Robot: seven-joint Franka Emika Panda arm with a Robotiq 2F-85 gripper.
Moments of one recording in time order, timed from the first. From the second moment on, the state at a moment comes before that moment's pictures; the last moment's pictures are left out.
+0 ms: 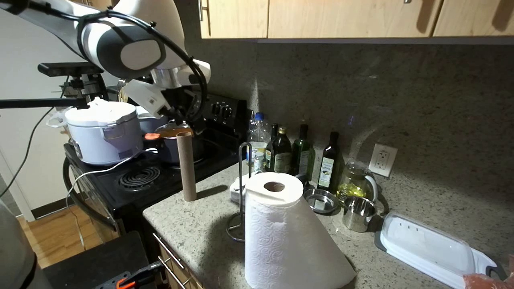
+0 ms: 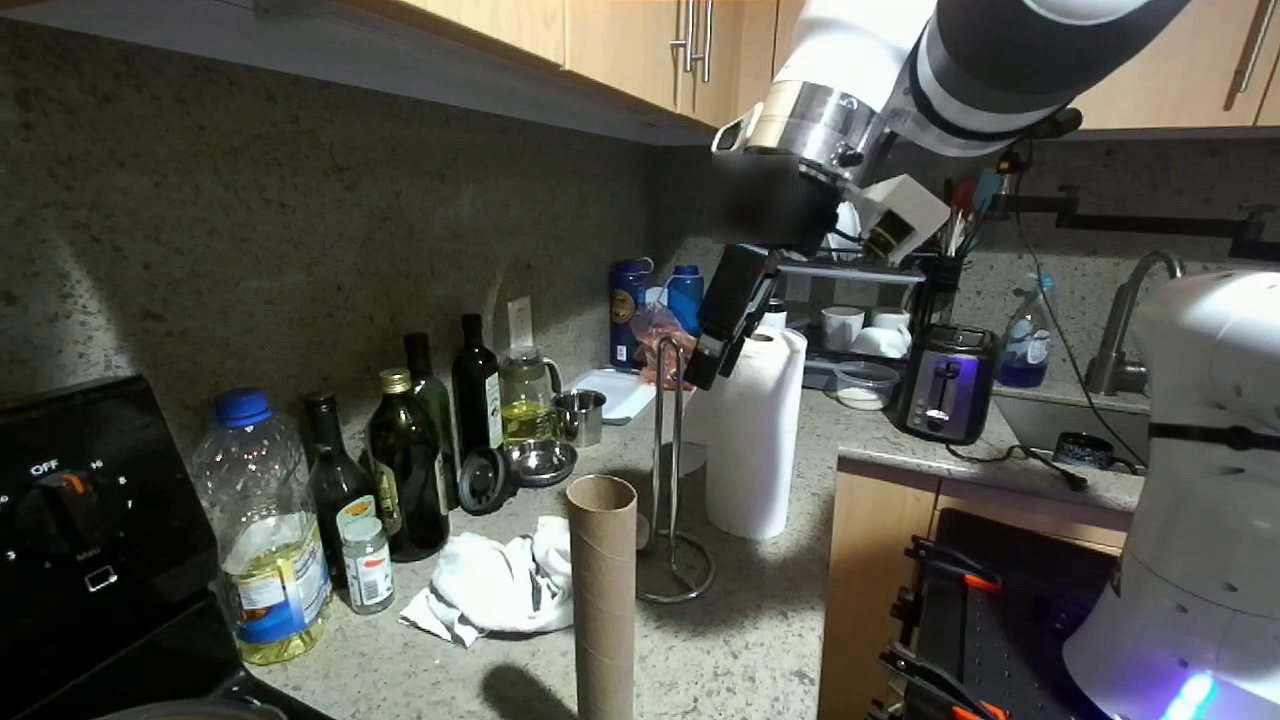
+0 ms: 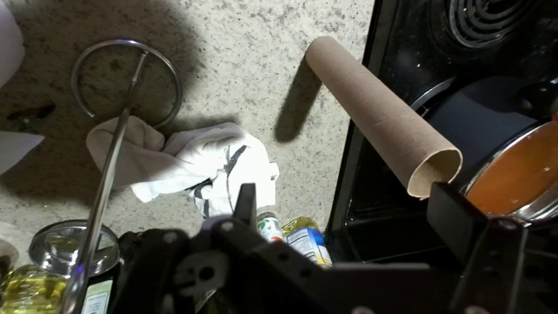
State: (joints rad) arm 0.35 -0.60 0.10 -2.69 0.32 2.44 0.03
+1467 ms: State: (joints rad) arm 0.40 -0.23 0.17 -2.46 0.44 2.46 -0.01
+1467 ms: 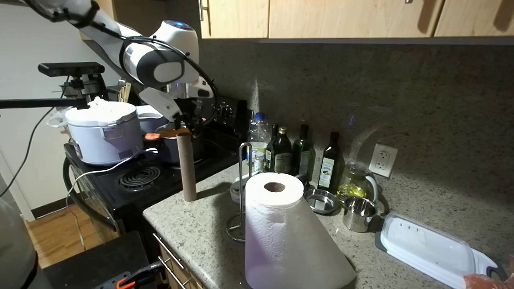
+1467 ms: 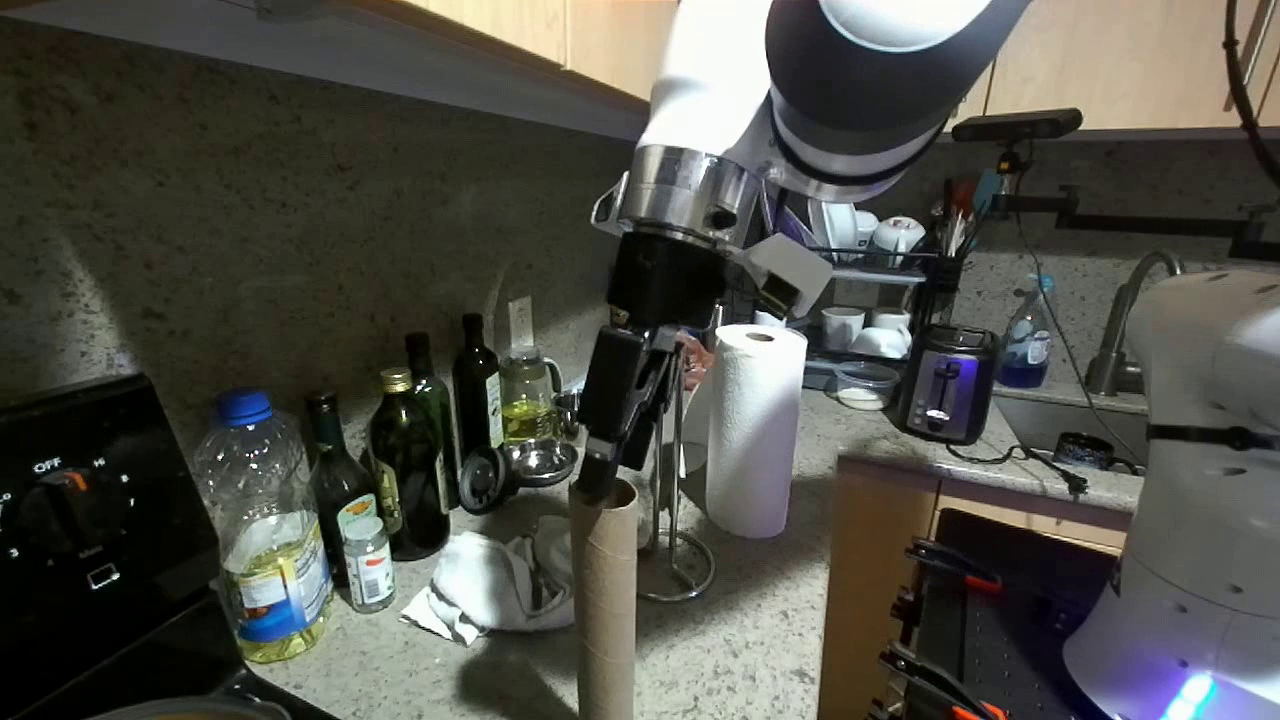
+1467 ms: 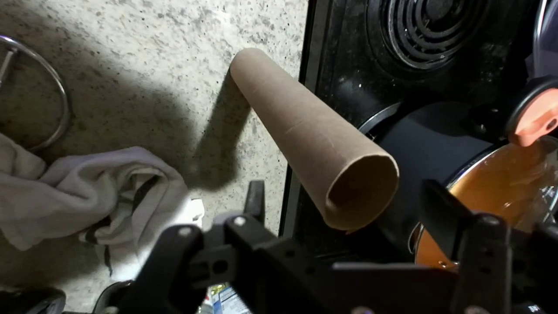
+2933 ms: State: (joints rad) arm 0.36 -0.21 0.22 -2.44 0.40 2.46 0.01
